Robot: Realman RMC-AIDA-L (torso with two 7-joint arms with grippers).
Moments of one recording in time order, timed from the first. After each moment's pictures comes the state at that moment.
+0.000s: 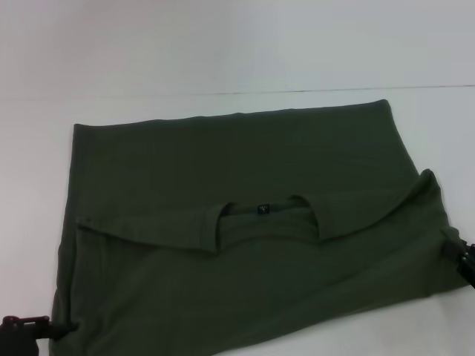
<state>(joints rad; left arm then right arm) -0.38 -2.12 0.40 0.97 2.59 1.83 -1.44 0.24 2.06 -0.29 -0.47 -2.00 -1.53 1.06</state>
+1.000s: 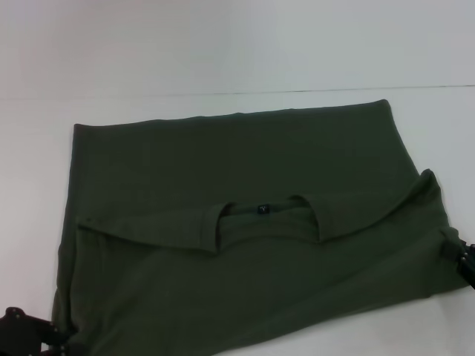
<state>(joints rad) -0.39 -2.12 0.42 0.97 2.59 1.79 -1.43 0.24 2.06 -0.29 -0.47 -2.00 -1.52 1.06</state>
